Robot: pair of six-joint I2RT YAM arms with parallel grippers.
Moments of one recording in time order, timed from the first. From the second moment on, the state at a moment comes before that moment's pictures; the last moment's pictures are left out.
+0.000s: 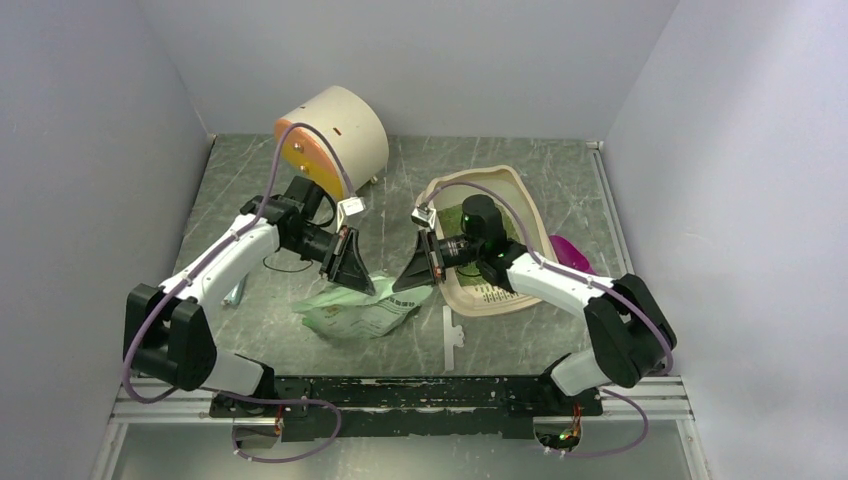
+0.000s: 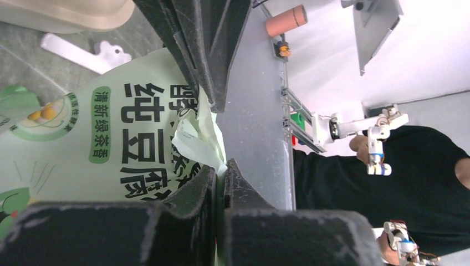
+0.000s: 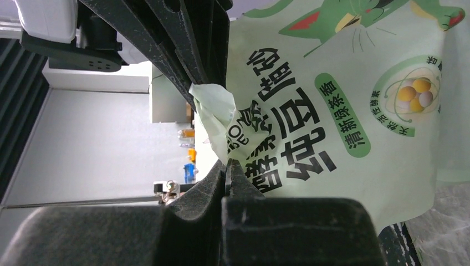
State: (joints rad) left arm -0.37 1.41 1.11 -1.01 1.31 0.31; right arm 0.63 1.46 0.80 0.35 -1.13 1.09
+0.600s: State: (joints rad) left arm -0.37 1.51 1.10 -1.12 1.43 0.43; right arm 0.61 1.56 0.91 0.38 -1.19 1.06
